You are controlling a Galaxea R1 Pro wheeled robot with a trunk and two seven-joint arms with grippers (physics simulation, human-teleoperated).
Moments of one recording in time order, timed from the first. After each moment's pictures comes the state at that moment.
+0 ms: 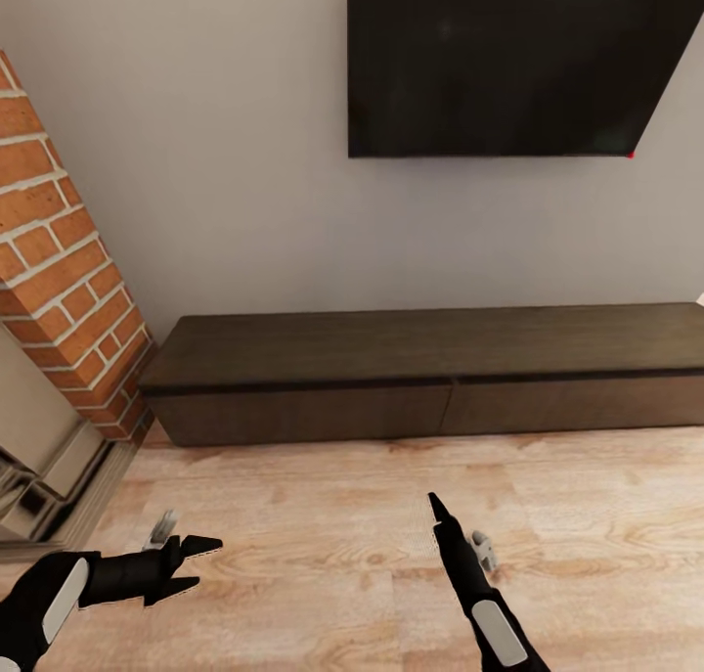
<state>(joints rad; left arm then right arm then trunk) -0.47 0.32 0.24 -0.67 0.27 1.04 -0.93 -0.41 0.15 -0.31 -0.56 -0.91 -0.02 0.50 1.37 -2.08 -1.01</state>
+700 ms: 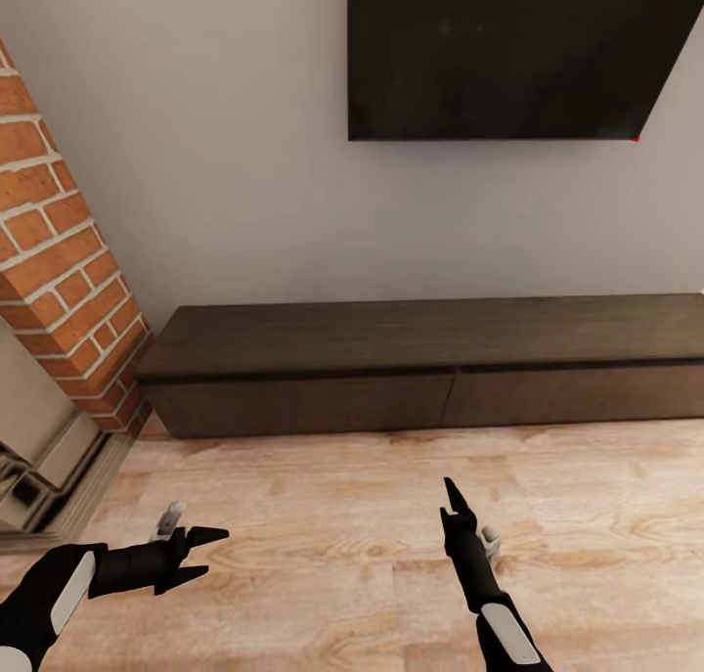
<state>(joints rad) -0.49 0.31 0.23 -0.67 0.27 1.04 -0.98 -0.41 0.14 -0.34 -0.55 -1.12 0.09 0.75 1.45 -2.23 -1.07</state>
